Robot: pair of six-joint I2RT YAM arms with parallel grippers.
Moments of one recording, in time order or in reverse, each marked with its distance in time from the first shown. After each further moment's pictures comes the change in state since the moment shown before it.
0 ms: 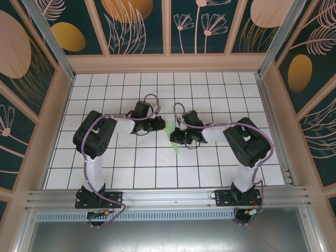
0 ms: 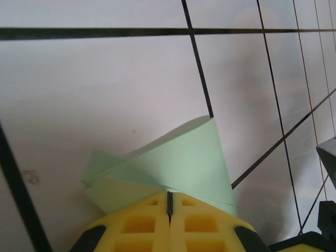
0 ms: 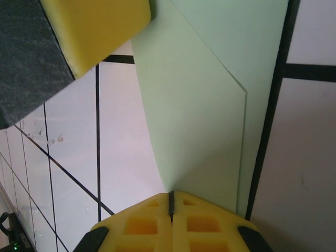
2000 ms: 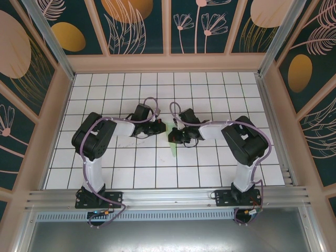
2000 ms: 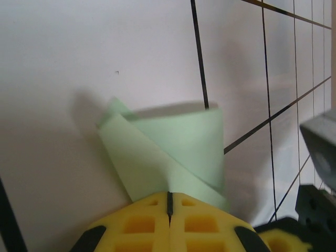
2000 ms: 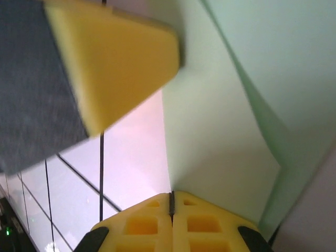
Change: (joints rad) left arm -0.031 -0.028 -0.056 0.011 0.042 -0.124; right arm 0.032 0.018 0.082 -0.139 -0.025 -0.077
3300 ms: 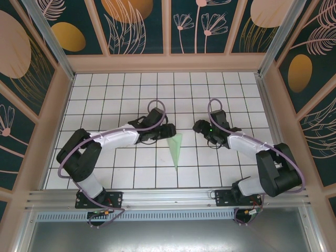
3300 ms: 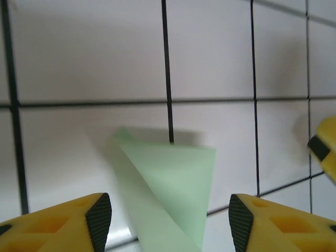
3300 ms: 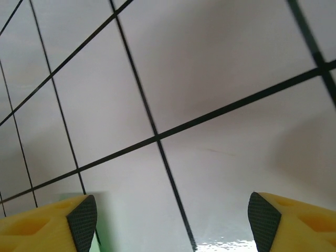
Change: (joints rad) left arm -0.298 -0.288 0.050 -0.414 -0.505 -0.204; right arm -0.267 -0.450 -0.278 -0.065 0.401 0.251
